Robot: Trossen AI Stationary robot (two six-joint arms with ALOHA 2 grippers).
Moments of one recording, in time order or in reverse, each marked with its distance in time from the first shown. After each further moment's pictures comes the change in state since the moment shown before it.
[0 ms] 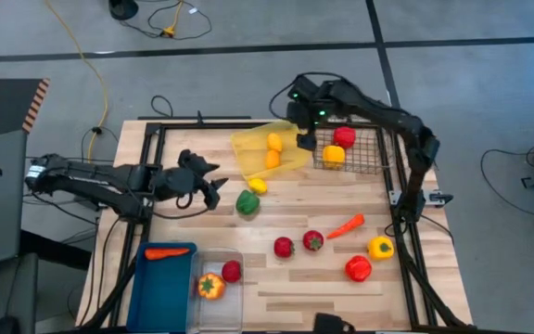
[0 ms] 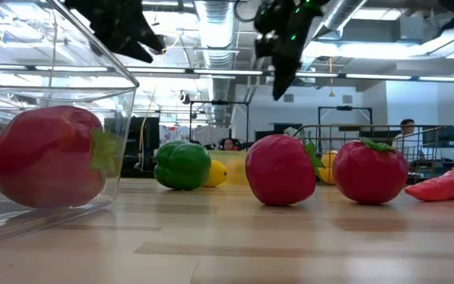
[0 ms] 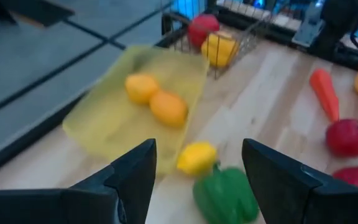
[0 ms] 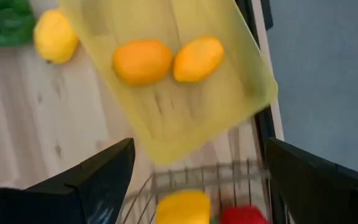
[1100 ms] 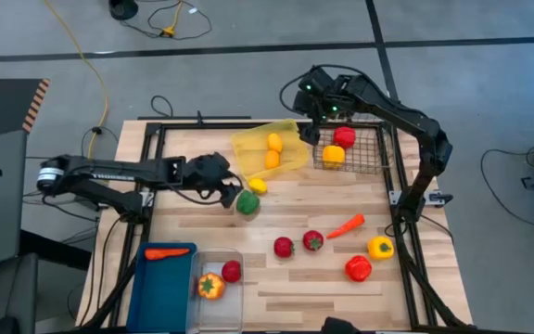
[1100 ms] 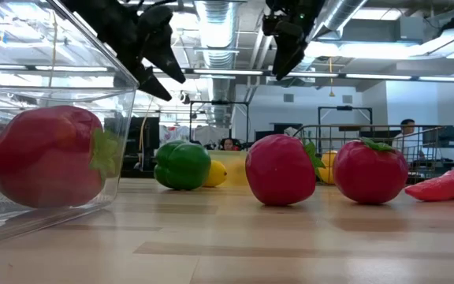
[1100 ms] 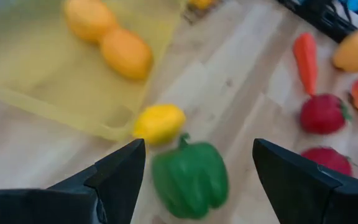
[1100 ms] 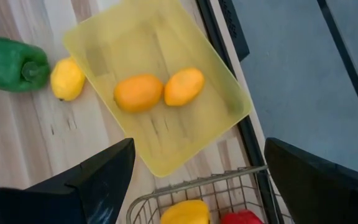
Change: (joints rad) left arm 0.186 0.203 0.000 0.096 0.393 -0.106; right arm 0.002 -0.110 0.000 0.047 -0.002 0.083
